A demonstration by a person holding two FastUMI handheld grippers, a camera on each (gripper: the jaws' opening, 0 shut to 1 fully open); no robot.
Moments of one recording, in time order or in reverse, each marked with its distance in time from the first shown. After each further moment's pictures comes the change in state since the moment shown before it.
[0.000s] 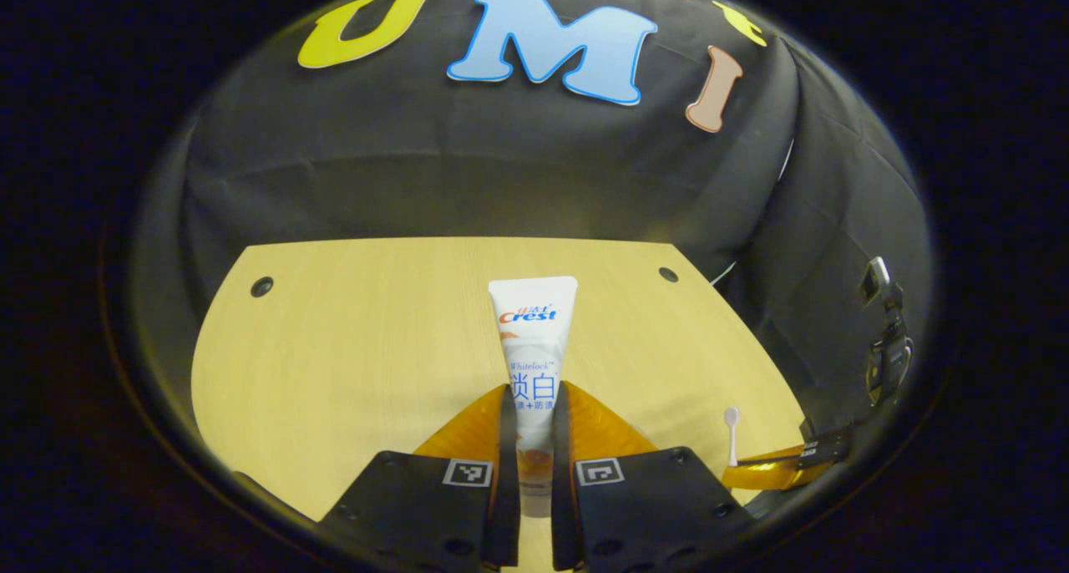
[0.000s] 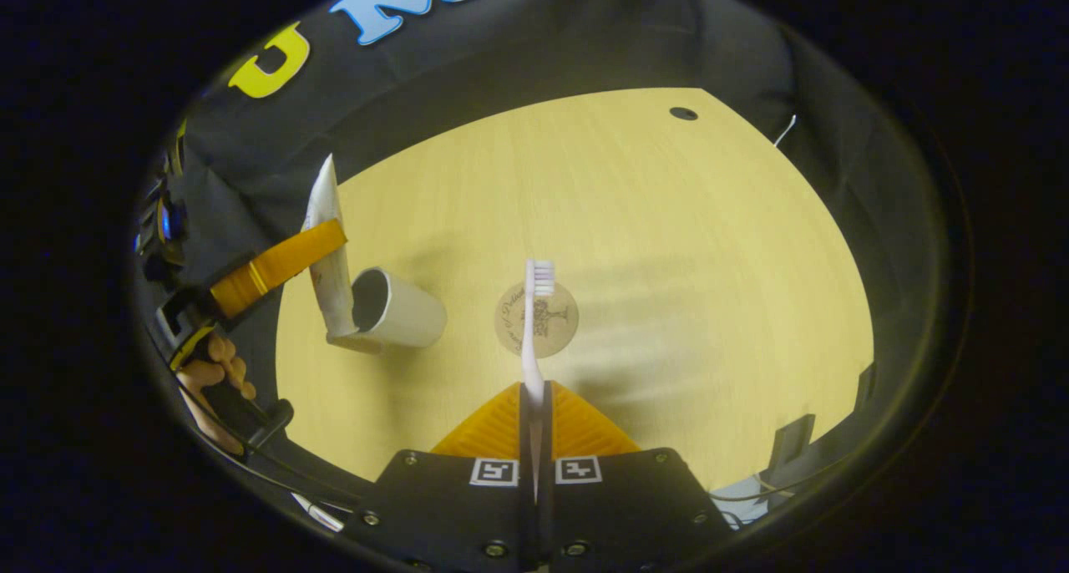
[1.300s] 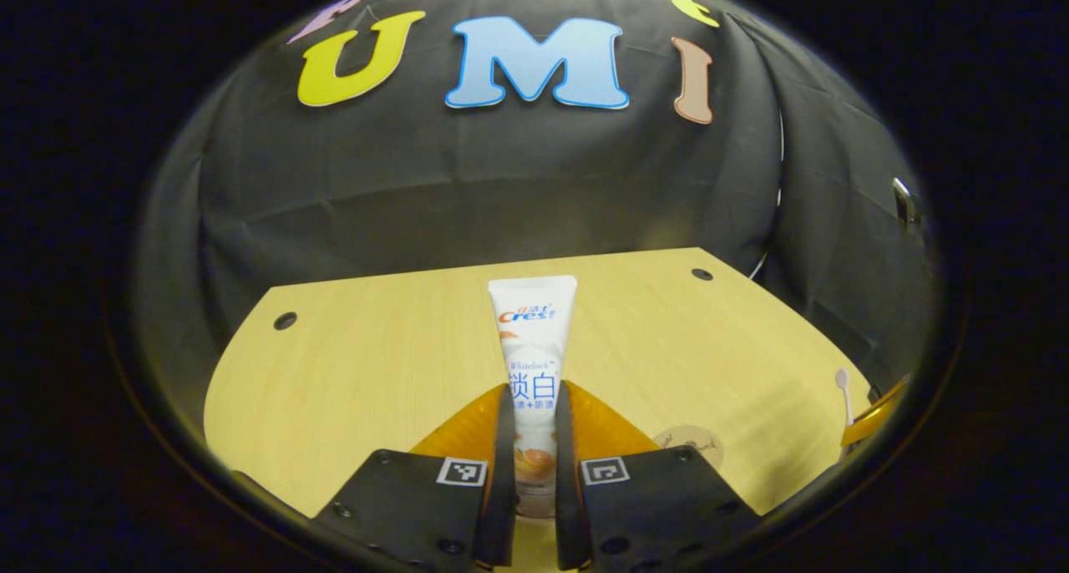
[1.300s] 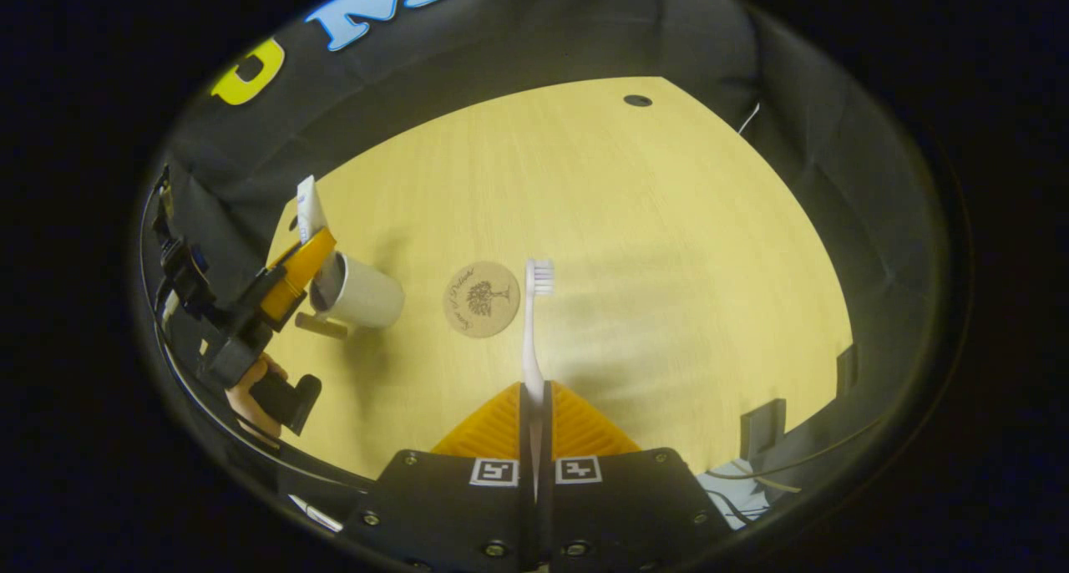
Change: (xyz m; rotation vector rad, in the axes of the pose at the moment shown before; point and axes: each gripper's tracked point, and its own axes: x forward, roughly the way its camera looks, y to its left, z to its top) left arm 0.043 0.014 -0.020 0.146 -0.177 0.116; right arm -0.013 -0.046 -0.019 0.034 0.021 -0.062
